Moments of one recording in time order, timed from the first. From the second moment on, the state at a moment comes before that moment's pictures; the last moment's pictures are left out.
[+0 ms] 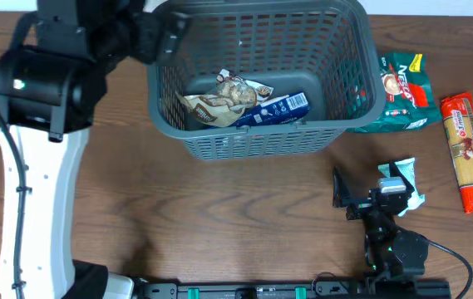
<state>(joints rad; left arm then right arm) -0.22 1.62 2.18 -1.14 -0.04 0.19 -0.01 0.01 0.01 -0.06 -0.10 -0.05</state>
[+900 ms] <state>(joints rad) 0.27 1.63 1.96 -1.53 -0.38 -0.19 -0.01 0.01 0.01 -0.06 -0.10 -0.05</state>
